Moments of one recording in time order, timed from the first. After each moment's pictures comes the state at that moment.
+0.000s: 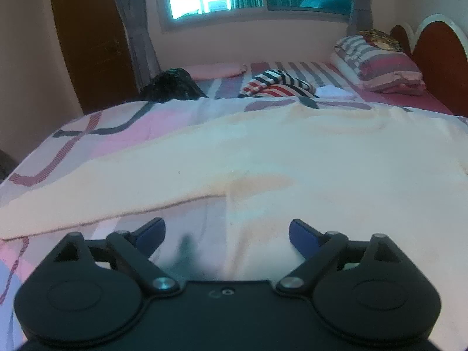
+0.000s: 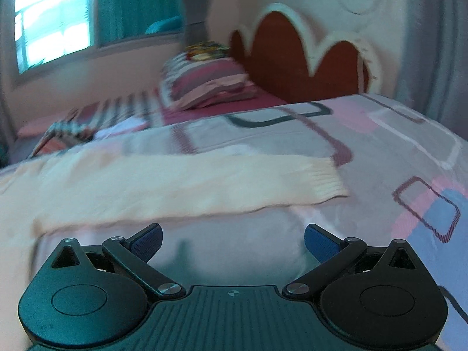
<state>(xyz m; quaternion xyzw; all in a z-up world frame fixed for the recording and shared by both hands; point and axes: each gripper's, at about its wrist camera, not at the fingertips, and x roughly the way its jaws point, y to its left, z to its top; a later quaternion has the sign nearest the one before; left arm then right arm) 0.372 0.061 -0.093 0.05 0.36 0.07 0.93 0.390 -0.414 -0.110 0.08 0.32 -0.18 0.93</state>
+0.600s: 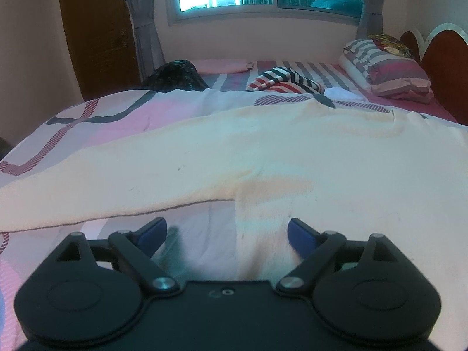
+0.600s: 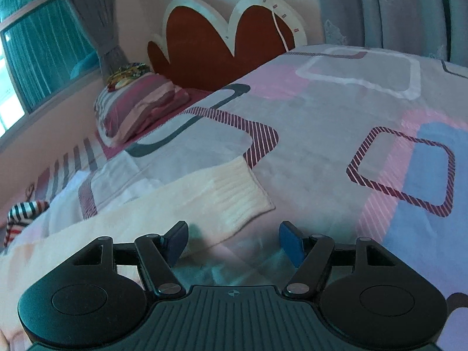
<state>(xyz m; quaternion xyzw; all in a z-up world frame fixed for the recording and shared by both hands) 0.395 0.074 -0.111 0.02 0.37 0.08 0.93 0.396 -0.524 -0.126 0.25 0.29 -0.27 0.89</state>
